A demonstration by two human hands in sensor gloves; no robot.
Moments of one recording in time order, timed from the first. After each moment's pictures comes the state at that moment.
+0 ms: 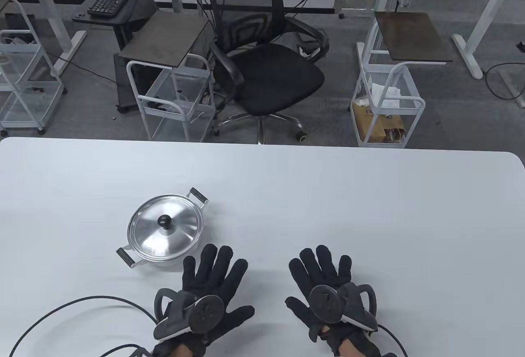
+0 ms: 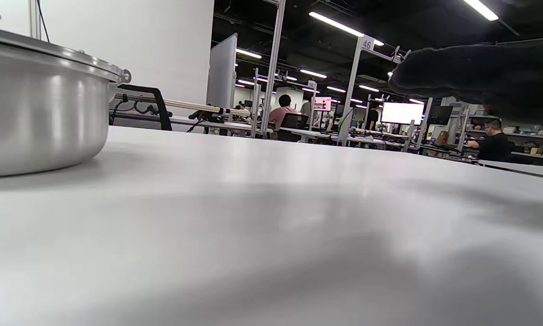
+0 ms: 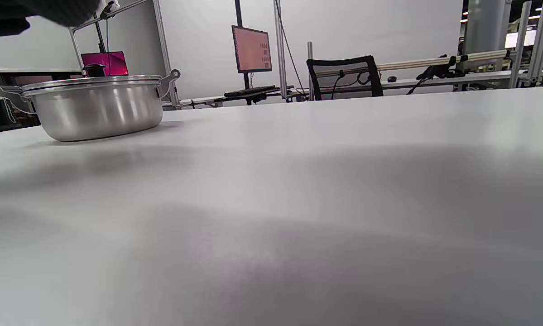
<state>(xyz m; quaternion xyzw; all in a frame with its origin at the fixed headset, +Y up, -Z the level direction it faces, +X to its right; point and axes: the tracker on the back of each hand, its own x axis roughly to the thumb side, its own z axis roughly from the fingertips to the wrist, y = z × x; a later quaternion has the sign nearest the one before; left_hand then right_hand) -0.137 -0.738 -0.253 0.04 -0.22 0.07 0.97 0.151 -0.747 -0.283 0.22 0.02 0.97 0.07</state>
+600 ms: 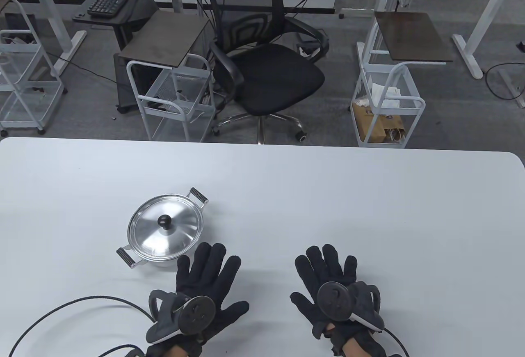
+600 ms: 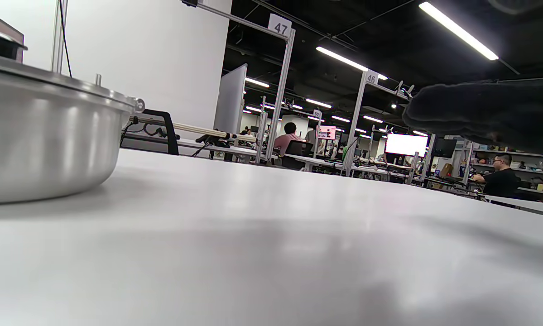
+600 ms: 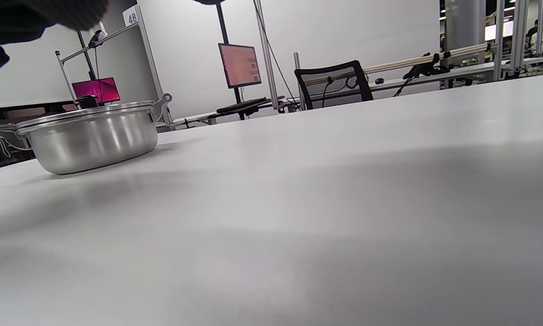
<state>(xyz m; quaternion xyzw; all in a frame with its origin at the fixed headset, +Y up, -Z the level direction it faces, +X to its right) -0.150 -0.729 -0.250 0.09 -0.19 0.10 0.97 0.163 -0.739 -0.283 0.20 0.01 0.97 0.11</state>
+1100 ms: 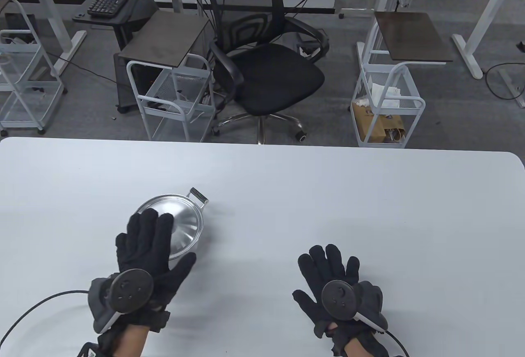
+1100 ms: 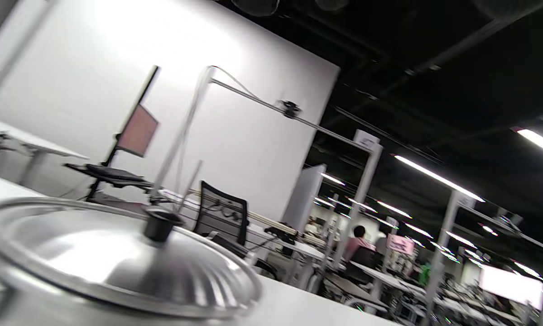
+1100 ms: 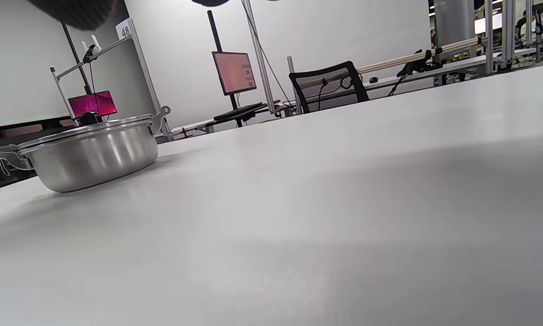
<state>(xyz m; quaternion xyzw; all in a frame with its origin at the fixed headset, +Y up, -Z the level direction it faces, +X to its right) -0.266 -0.677 -0.264 0.21 0.00 0.23 0.95 0.168 -0.736 -0.283 0.19 0.00 0.97 0.14</state>
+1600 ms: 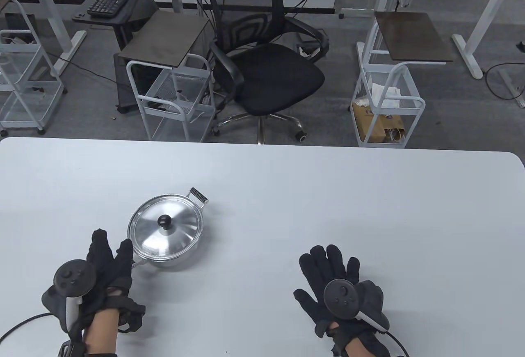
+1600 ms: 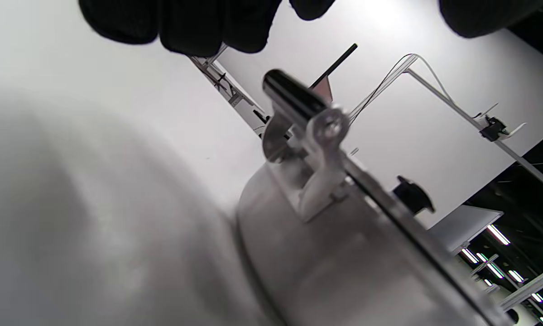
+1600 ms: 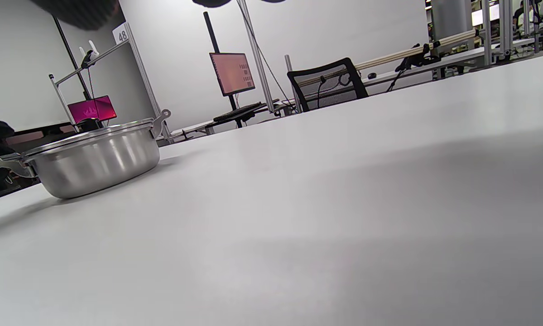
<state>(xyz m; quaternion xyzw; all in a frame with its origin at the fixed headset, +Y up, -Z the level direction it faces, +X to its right) -0.349 -0.768 -0.278 0.08 0.23 0.38 0.89 0.171 -0.736 -0.283 0.19 0.01 0.97 0.16</state>
